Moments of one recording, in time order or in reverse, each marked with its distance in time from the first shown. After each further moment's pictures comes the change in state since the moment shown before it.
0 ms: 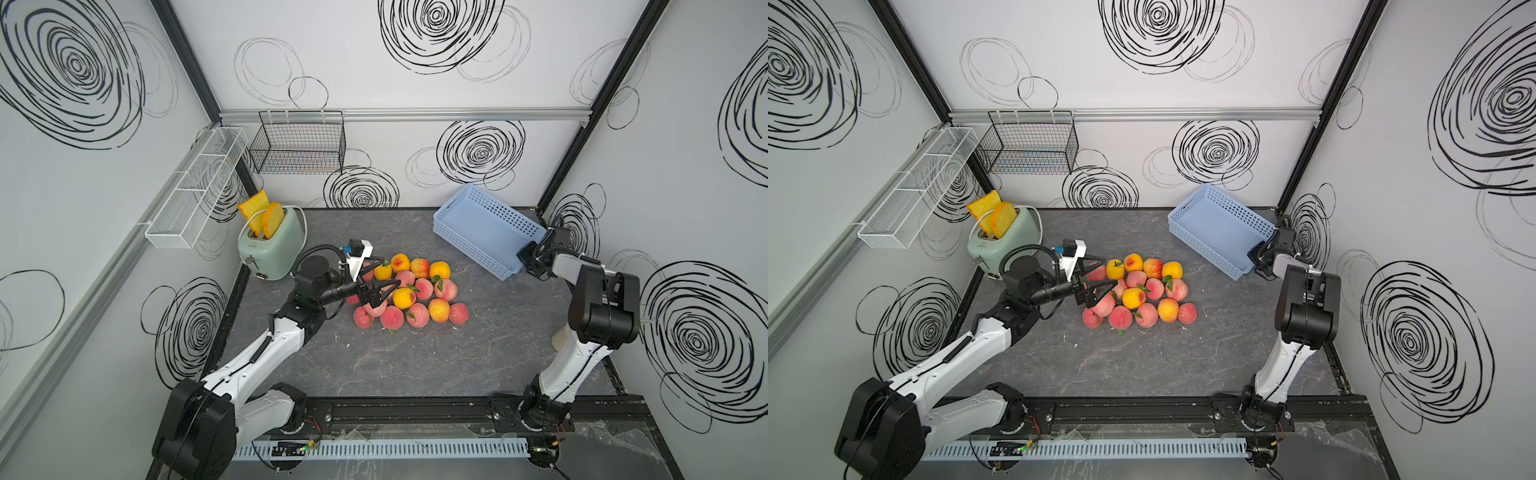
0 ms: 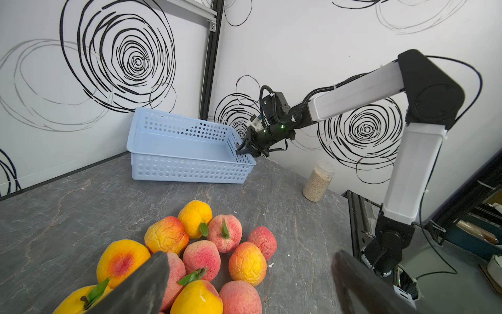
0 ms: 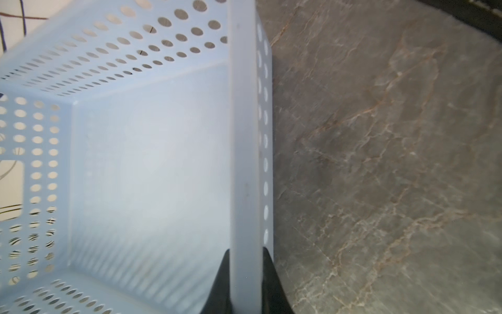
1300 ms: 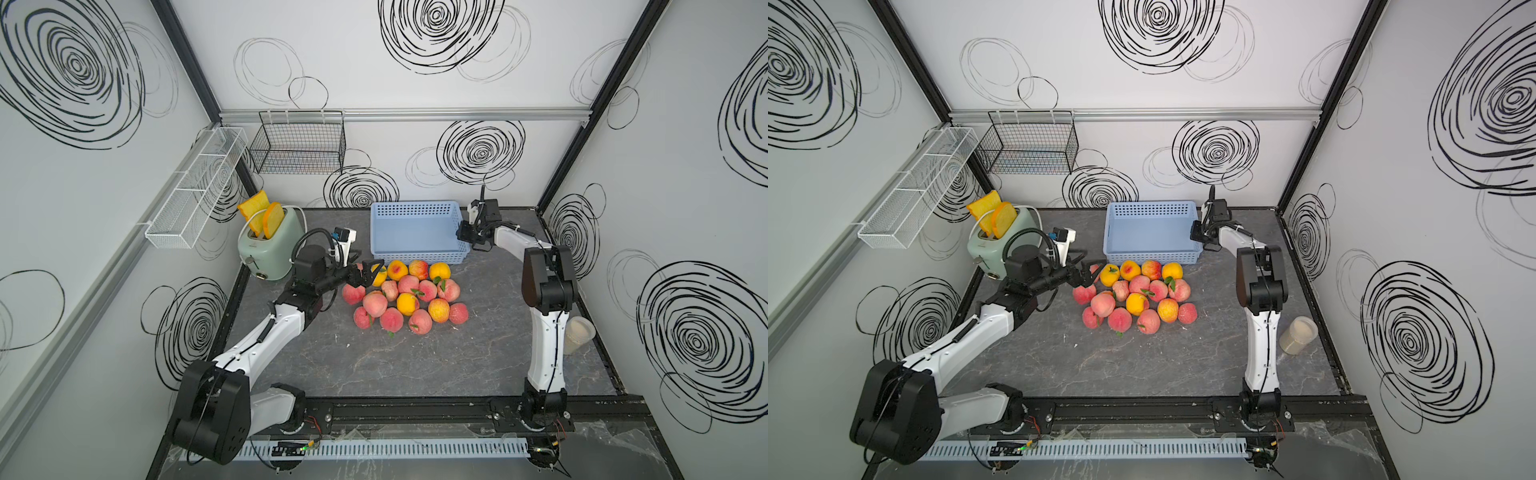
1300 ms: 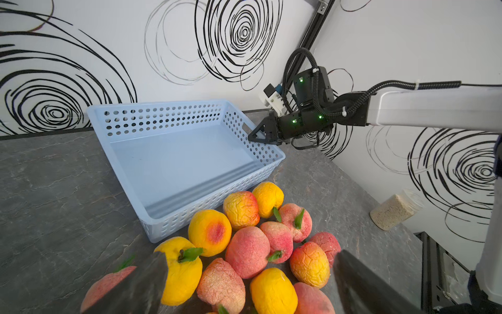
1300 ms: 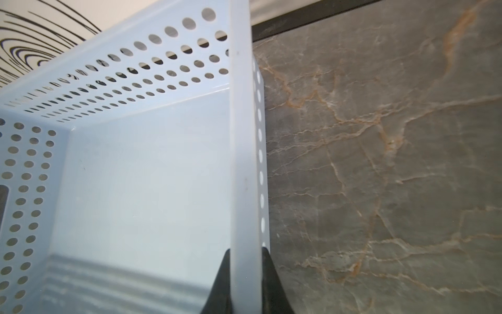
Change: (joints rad) left arm 0.126 0.122 0.066 -0.126 -0.201 -0.059; right arm 0.374 0.371 0.560 -0.176 -0.044 -0.340
